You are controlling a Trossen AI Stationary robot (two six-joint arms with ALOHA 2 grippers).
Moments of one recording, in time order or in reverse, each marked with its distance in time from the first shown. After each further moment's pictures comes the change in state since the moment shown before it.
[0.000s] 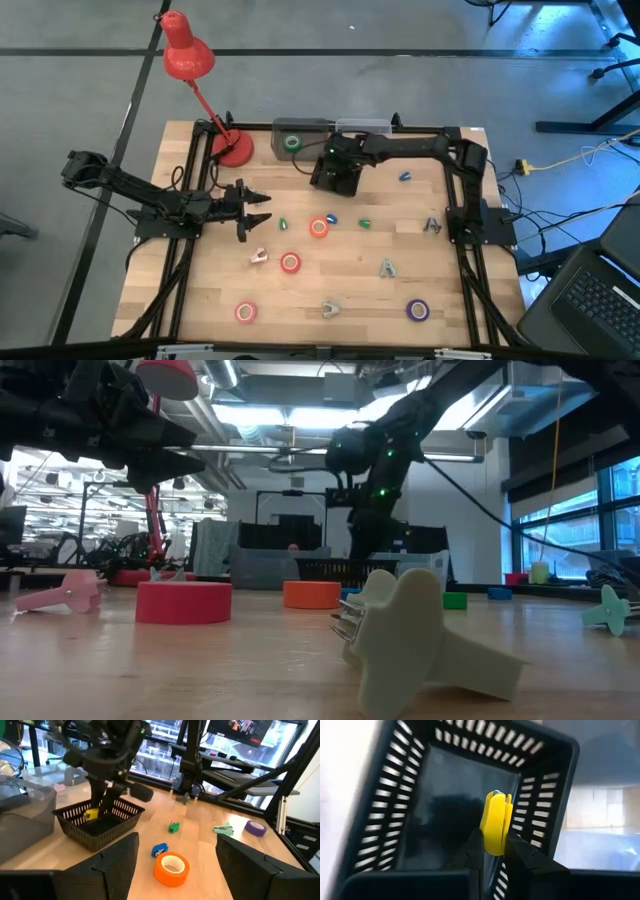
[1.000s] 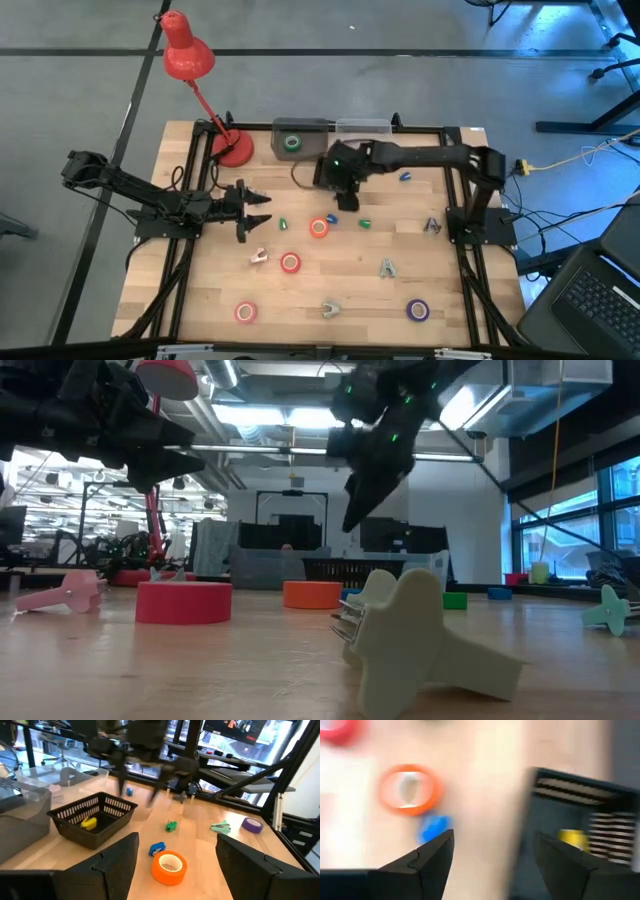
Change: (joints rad) left arm 0.000 0.000 0.000 0.000 0.022 0.010; right arm 0.152 -0.167 -0.013 -0.093 -0.196 0.135
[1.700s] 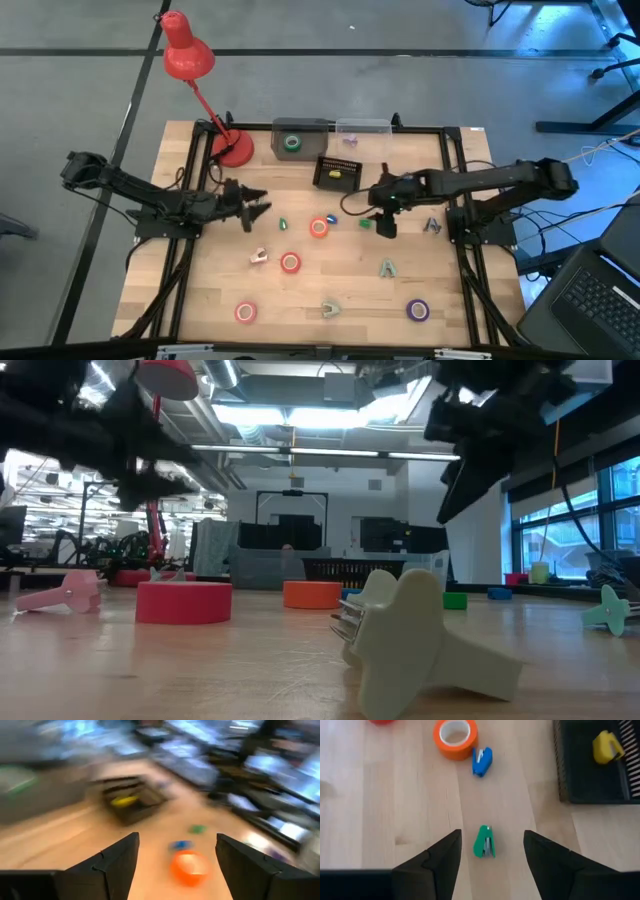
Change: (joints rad) left arm 0.023 -0.001 0.006 -0.136 -0.202 -0.334; right arm 0.191 -0.543 -0.590 0.195 0.161 0.401
